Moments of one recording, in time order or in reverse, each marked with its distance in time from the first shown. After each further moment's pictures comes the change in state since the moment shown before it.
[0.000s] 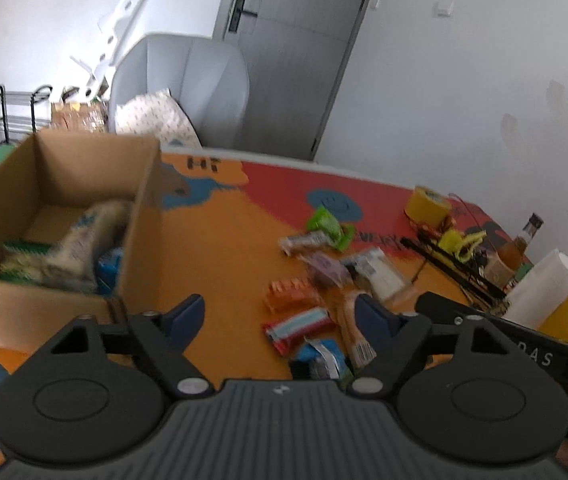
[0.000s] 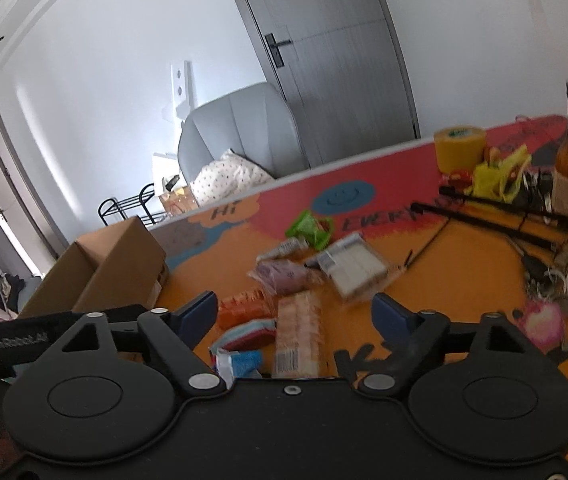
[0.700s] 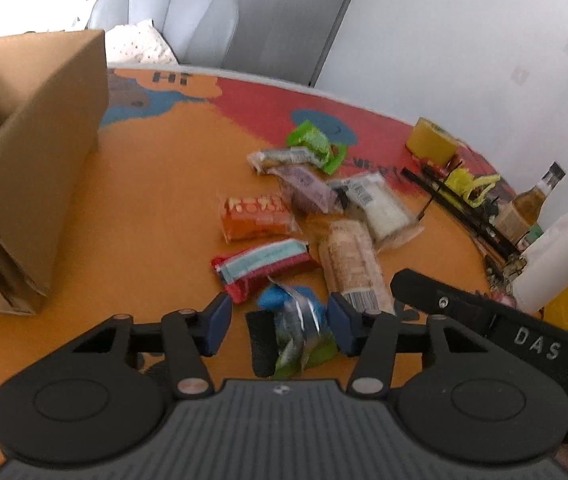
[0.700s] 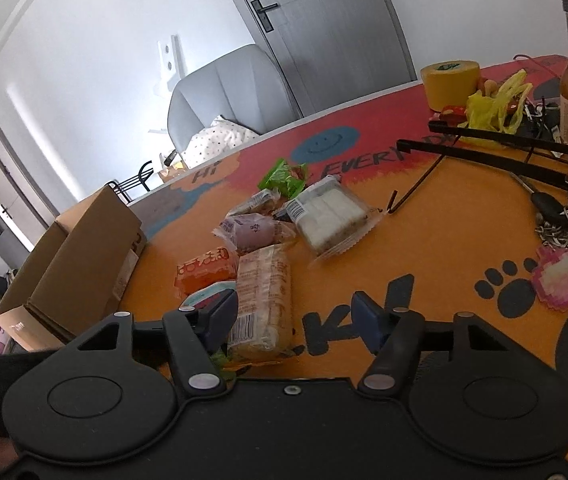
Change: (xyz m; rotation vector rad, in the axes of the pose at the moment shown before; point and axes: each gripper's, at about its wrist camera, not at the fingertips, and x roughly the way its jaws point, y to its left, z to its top) left arm 0.070 -0.019 -0.030 -0.031 0.171 -0.021; right arm 0.032 -0.031 -0.019 0.064 0.104 0.034
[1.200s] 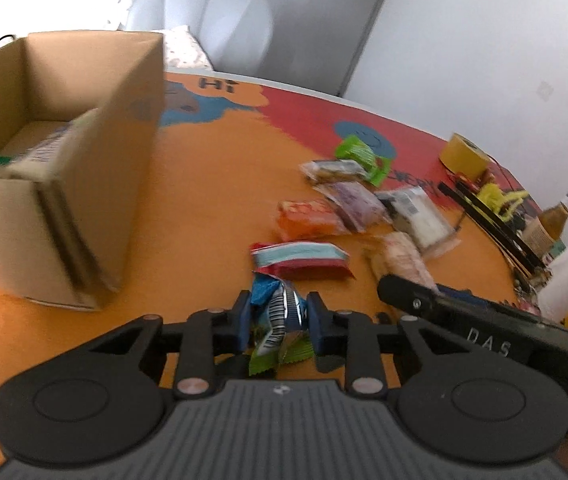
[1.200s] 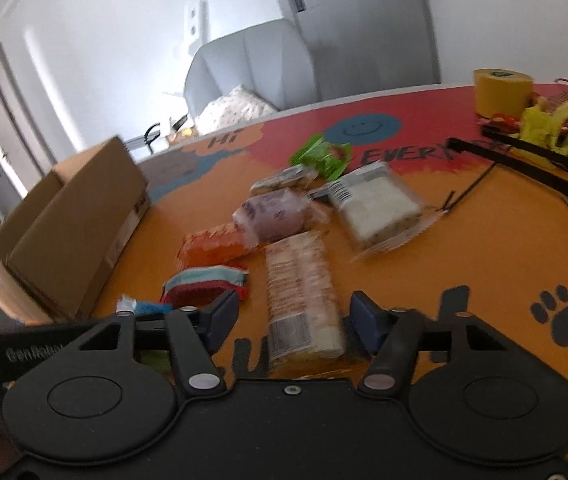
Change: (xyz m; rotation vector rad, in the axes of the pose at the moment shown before) left arm -0.019 0.028 -0.001 -0.047 -0.040 0.075; right arm 0.034 0.033 -0.004 -0.159 0.060 -0.019
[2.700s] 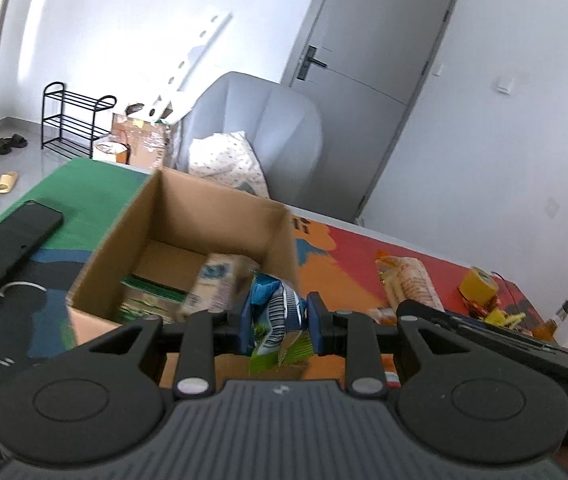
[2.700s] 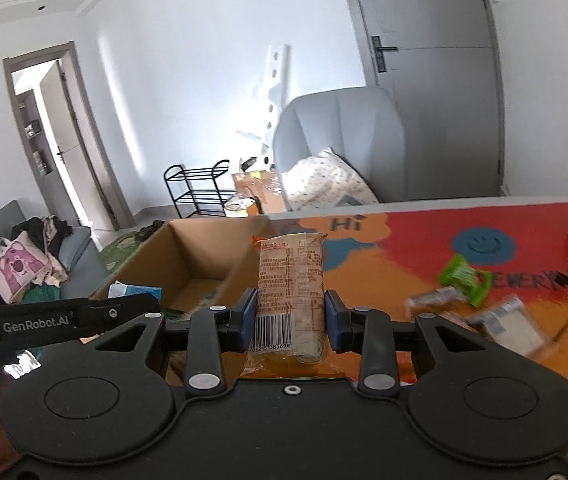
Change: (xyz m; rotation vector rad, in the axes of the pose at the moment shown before) left arm -0.110 0.090 0.048 -0.100 -0.286 0.030; right arm -0.031 0.123 0.056 -0.153 -0.154 0.126
